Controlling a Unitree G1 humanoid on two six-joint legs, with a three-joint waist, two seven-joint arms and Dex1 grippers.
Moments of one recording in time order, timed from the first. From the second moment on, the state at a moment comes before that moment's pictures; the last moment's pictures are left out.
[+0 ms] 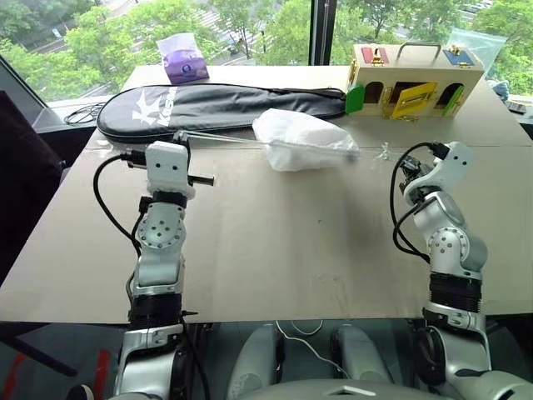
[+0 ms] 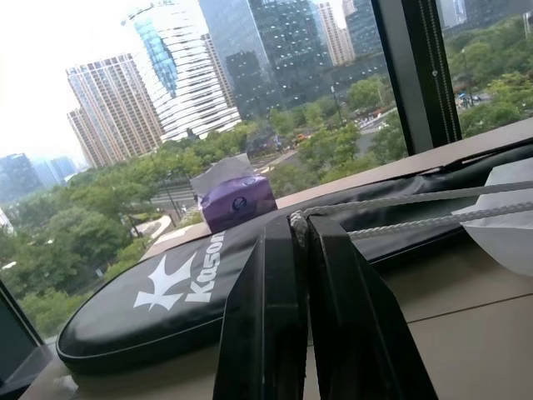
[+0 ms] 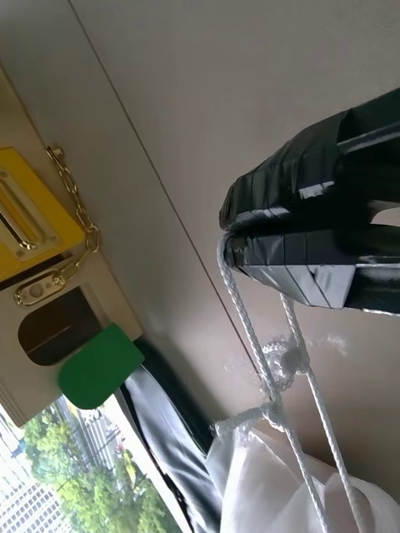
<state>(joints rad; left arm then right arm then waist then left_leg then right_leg) -0.35 0.30 0.22 0.07 0.09 -0.08 -0.05 -0.49 -0.09 -0.34 -0.01 0.51 0.53 -0.15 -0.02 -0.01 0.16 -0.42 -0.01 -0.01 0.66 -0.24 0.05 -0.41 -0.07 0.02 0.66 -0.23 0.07</state>
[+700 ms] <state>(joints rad) -0.36 0.30 0.18 0.08 0.05 -0.07 0.00 -0.48 -0.12 -0.25 0.00 0.38 0.33 -0.20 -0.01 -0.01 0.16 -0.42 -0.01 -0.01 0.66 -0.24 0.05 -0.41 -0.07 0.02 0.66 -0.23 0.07</state>
